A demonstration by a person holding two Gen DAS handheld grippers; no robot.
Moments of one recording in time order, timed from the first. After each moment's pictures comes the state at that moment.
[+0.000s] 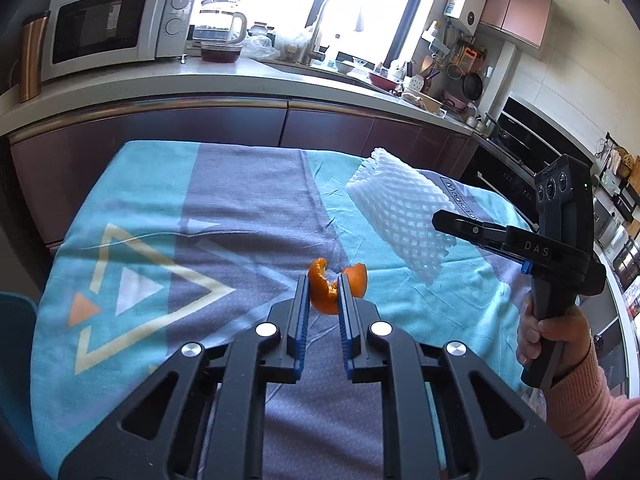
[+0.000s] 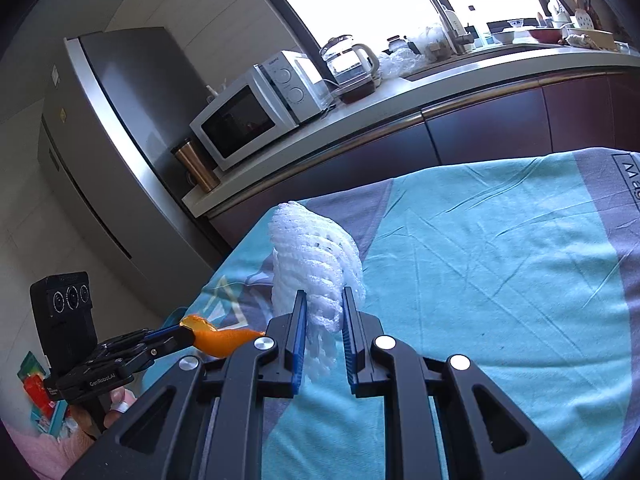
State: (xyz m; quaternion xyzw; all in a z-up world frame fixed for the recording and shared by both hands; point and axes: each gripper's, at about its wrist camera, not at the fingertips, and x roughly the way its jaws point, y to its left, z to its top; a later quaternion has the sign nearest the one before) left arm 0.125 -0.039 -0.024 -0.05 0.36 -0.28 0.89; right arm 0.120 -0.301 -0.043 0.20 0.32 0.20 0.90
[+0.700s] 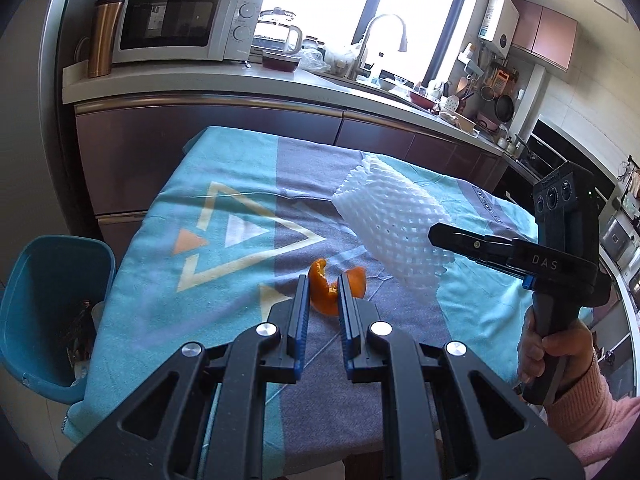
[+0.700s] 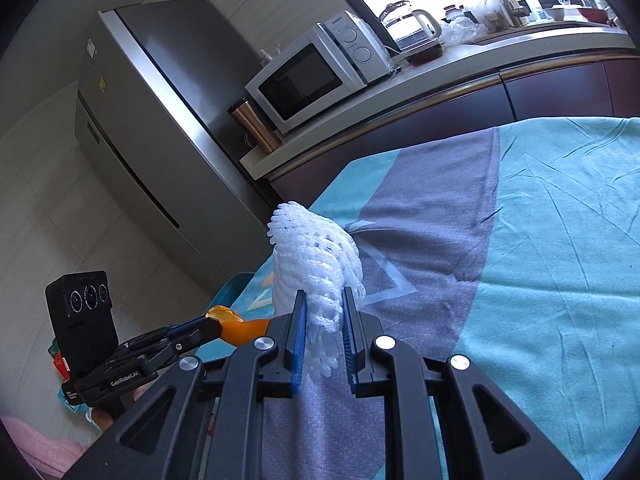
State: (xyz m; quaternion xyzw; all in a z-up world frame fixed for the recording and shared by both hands) left arm 0.066 0.051 -0.028 -0.07 0.35 -0.21 0.91; right arm 0.102 -0.202 -0.055 0.21 0.34 0.29 0.87
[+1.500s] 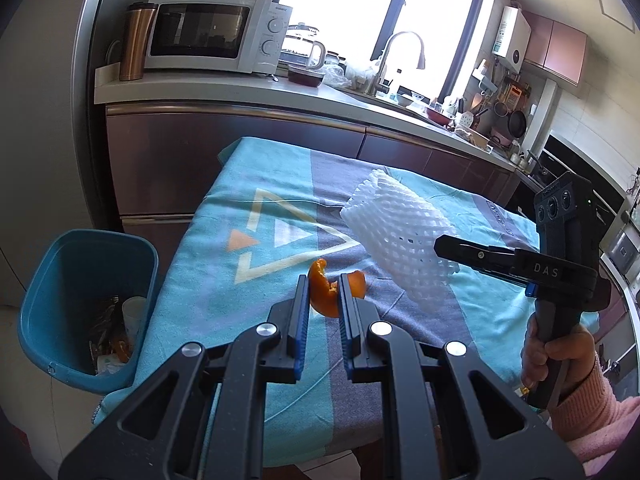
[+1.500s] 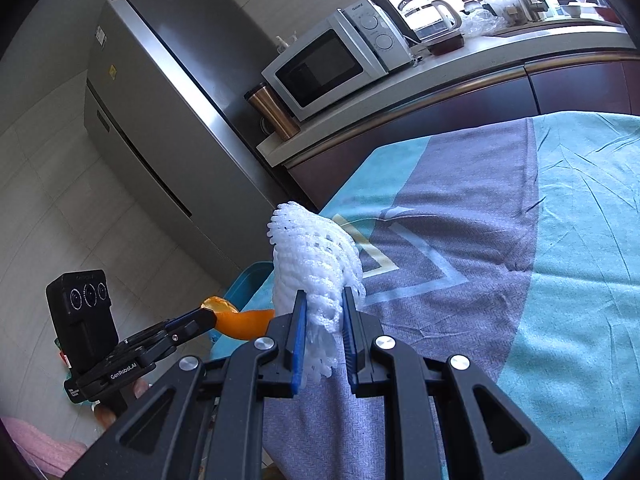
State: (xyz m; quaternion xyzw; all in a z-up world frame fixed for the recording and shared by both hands) left arm 0.044 0.091 -0.019 -0.08 0.33 -0.18 0.92; right arm 0.105 -0.174 -0.056 0.20 0.34 0.31 0.86
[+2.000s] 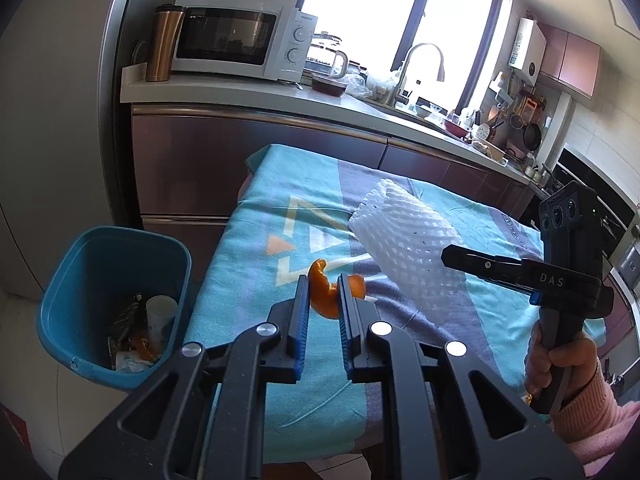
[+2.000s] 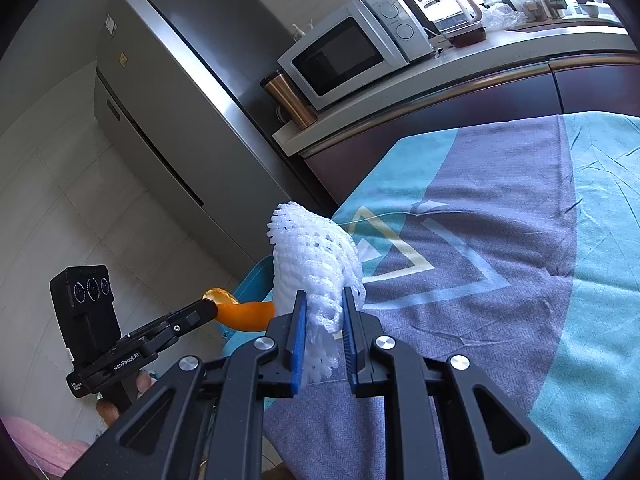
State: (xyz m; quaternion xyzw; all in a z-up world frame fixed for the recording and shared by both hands) left arm 0.036 0.120 -0.015 -0.10 0.32 -0.15 0.93; right arm 0.111 -0.149 -0.055 0.20 0.35 0.34 0.85
